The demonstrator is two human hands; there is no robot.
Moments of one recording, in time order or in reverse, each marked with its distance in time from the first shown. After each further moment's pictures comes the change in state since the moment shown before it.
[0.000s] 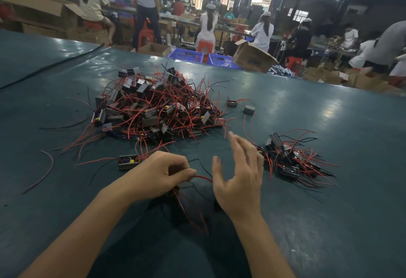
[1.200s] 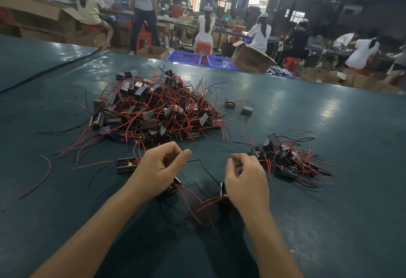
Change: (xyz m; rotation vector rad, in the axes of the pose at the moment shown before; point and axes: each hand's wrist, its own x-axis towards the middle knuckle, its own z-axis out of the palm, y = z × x) left_hand 0.004 0.006 0.014 -0.198 0.365 -0.021; right_hand 0.011 0.016 -0.011 -0.042 -0.241 0.395
